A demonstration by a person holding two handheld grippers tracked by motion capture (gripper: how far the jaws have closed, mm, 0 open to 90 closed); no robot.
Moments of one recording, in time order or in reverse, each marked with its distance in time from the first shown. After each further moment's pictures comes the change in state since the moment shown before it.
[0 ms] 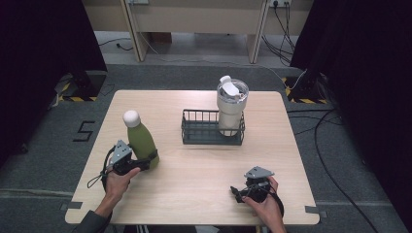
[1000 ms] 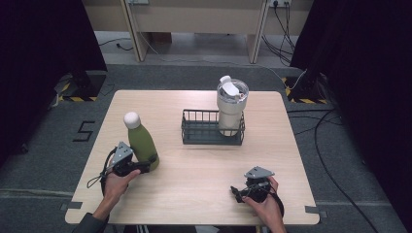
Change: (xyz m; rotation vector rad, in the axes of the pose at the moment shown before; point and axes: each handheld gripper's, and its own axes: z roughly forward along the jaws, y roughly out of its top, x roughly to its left) left arm 0.001 -0.011 0.002 0.089 0.022 -0.017; right arm 0.000 0.000 0.000 -0.002 -0.002 0.000
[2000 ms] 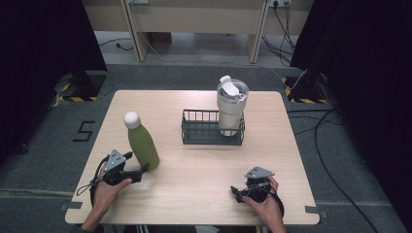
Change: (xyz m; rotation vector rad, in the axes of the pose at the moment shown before) left arm 0.007 -0.017 -0.028 0.109 0.015 -0.006; right arm 0.000 0.000 0.000 -0.001 0.000 0.001
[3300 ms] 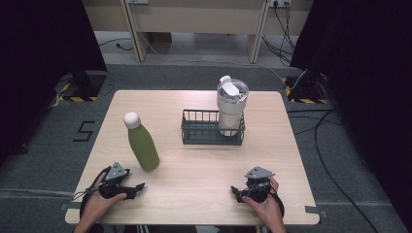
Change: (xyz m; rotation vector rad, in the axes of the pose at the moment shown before) left arm -0.003 -0.029 -0.018 0.281 -0.071 0.056; right arm 0.000 -0.001 -0.001 -0.002 -0.001 0.001
